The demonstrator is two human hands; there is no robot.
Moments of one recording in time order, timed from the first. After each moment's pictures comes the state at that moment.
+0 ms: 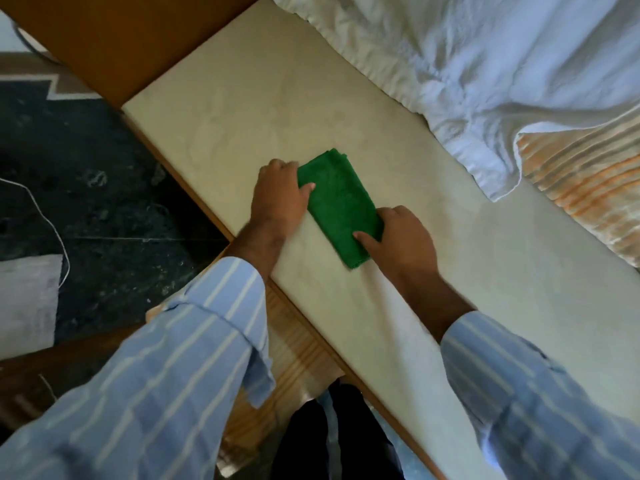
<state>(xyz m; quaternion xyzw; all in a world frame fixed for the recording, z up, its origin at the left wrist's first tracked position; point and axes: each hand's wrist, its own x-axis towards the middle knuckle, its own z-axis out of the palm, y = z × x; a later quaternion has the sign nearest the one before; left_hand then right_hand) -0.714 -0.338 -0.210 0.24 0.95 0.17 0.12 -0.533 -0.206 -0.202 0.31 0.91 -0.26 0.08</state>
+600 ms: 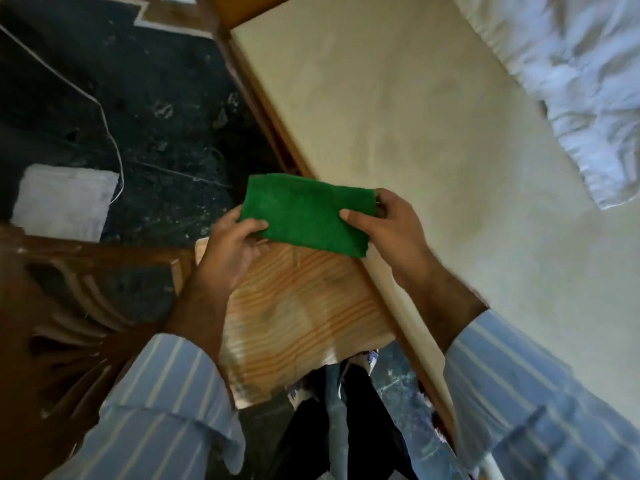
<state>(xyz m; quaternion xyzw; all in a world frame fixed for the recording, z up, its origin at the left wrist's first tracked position) -0.631 -0.583 -0.220 -0.19 0.59 0.74 0.25 -0.561 -0.342 -0.183 0.30 0.67 -0.68 0.07</state>
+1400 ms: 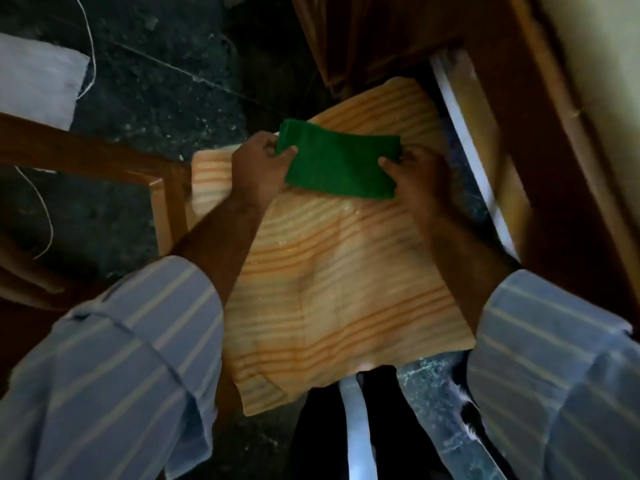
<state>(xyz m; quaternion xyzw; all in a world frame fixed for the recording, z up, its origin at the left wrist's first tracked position) -0.696 -0.669 -0.482 -0.11 0.91 0.38 0.13 -0.640 -0.437 -0.489 0.31 0.83 -0.46 0.10</state>
